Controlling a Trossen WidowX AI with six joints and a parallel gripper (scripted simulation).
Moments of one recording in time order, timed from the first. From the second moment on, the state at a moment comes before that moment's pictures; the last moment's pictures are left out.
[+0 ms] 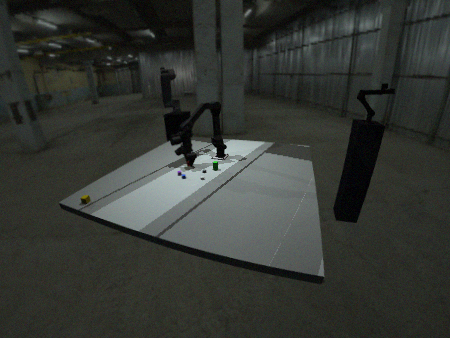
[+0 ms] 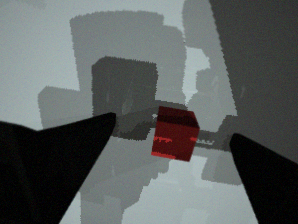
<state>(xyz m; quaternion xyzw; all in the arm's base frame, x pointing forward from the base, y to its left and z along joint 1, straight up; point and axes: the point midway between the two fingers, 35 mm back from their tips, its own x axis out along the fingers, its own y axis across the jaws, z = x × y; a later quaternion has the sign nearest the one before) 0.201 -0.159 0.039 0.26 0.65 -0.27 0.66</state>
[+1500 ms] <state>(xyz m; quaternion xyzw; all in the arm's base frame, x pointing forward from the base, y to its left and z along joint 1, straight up) 0.200 -0.158 0.121 0.26 0.65 -0.27 0.66</state>
